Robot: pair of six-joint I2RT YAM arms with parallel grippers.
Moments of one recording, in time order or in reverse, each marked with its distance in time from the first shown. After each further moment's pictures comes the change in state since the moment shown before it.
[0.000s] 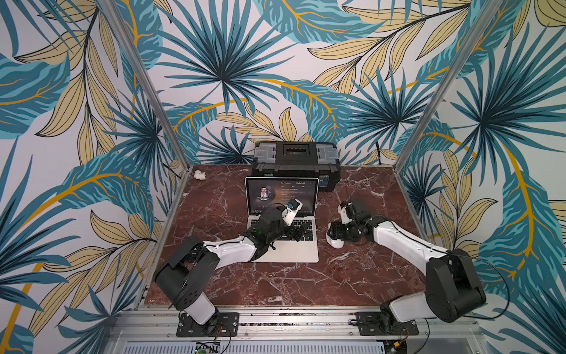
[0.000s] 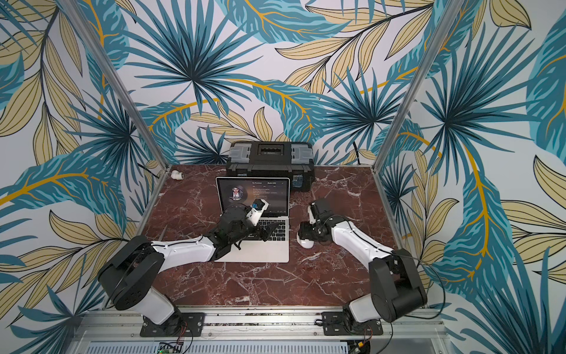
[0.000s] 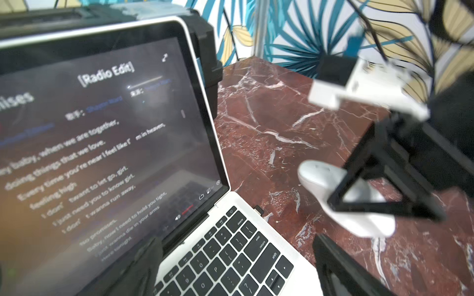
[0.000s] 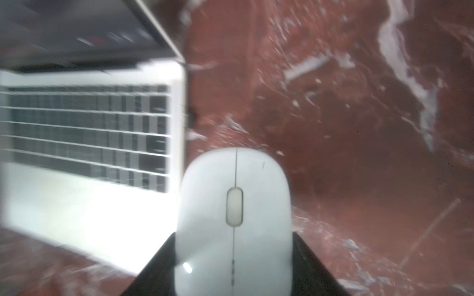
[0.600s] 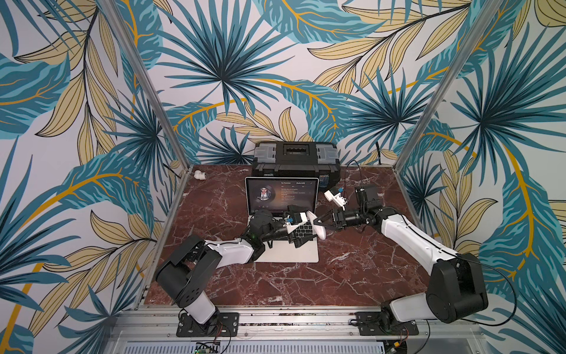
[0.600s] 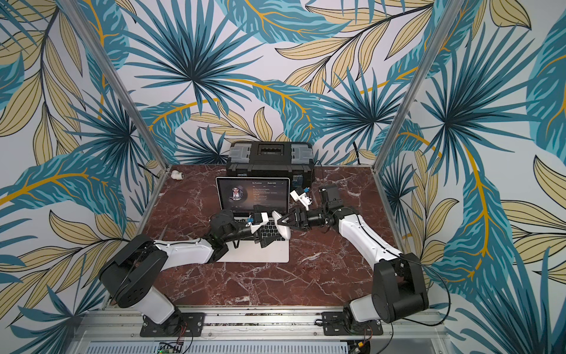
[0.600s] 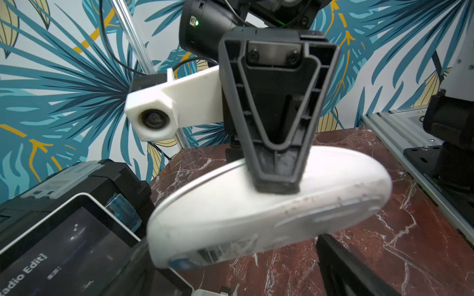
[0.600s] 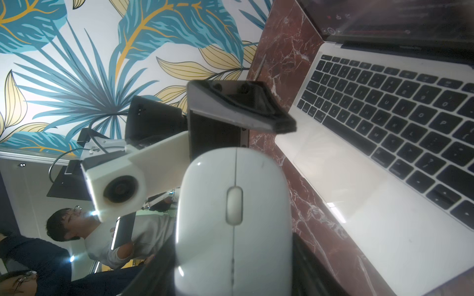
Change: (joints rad) left arm 0.029 0.016 -0.035 0.316 0.438 0.238; right arm -0.024 0.026 0.075 0.103 -0.929 -0.021
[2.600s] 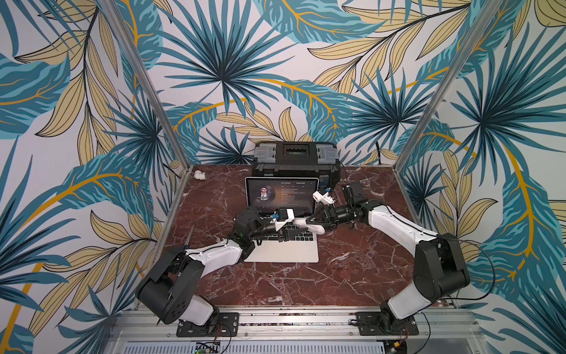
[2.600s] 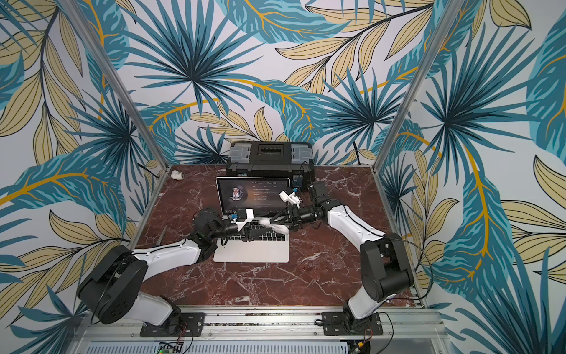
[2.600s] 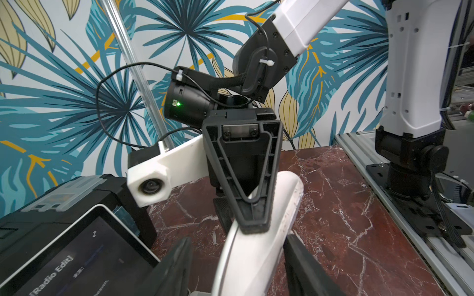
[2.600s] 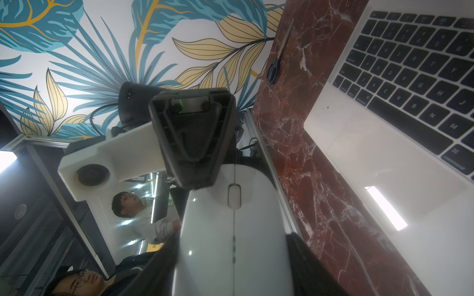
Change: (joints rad) left arm 0.093 -0.133 -0.031 -0.039 0.188 -0.092; right arm 0.056 0.167 0.114 -0.024 -0.121 0.040
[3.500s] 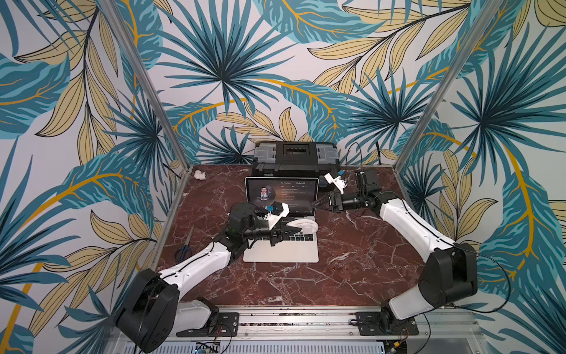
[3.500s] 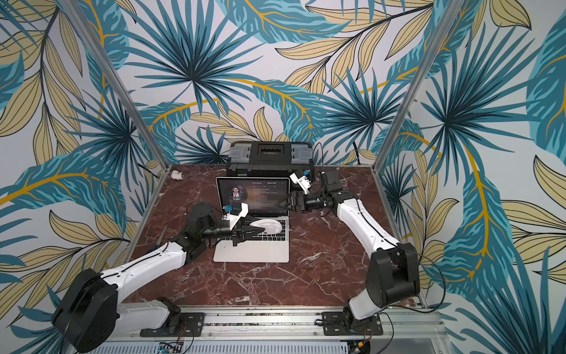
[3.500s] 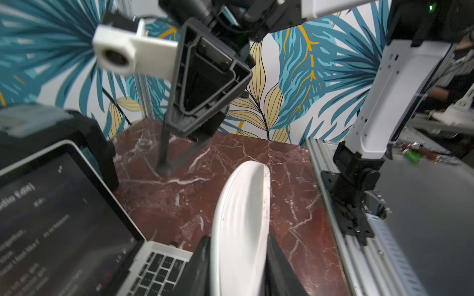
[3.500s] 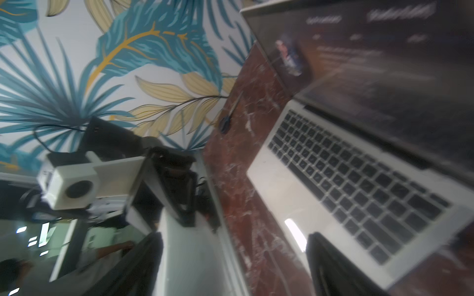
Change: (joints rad) left arm 0.051 -0.245 0.021 -0.493 0.046 -0.237; right arm -0.094 -0.093 0.153 -0.109 0.388 -0.220
